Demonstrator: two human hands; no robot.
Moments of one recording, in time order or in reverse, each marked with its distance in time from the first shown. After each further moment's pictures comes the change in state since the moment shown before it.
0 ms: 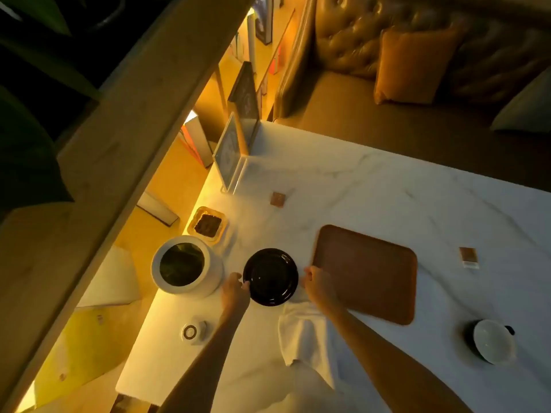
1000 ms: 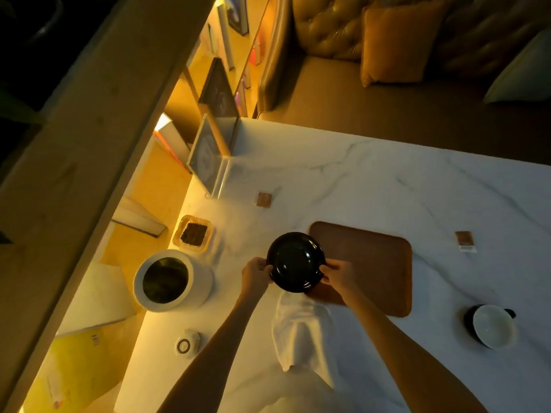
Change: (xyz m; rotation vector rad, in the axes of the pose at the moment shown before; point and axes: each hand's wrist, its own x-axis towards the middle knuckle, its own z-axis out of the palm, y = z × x) left_hand 0.011 0.079 0.041 -0.091 -0.177 0.083; right_hand 0.030 0.054 -0.048 0.643 0.078 0.241
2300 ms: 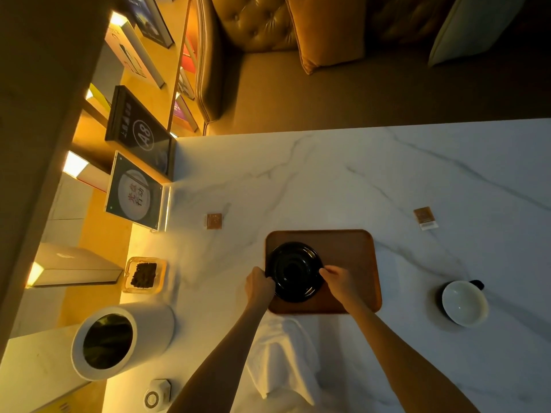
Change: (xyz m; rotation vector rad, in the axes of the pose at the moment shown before) left_hand 0.024 0.045 0.112 0.422 -0.053 -0.080; right_hand 0.040 0.052 -0.087 -0.158 0.104 -0.055
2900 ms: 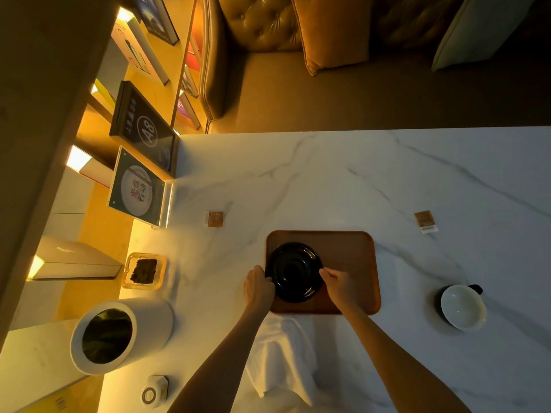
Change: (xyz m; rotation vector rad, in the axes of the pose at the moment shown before) left_hand 0.000 -0.013 0.006 0.088 0.109 0.117; right_hand -0.009 0.002 0.007 0.015 0.090 -0.036
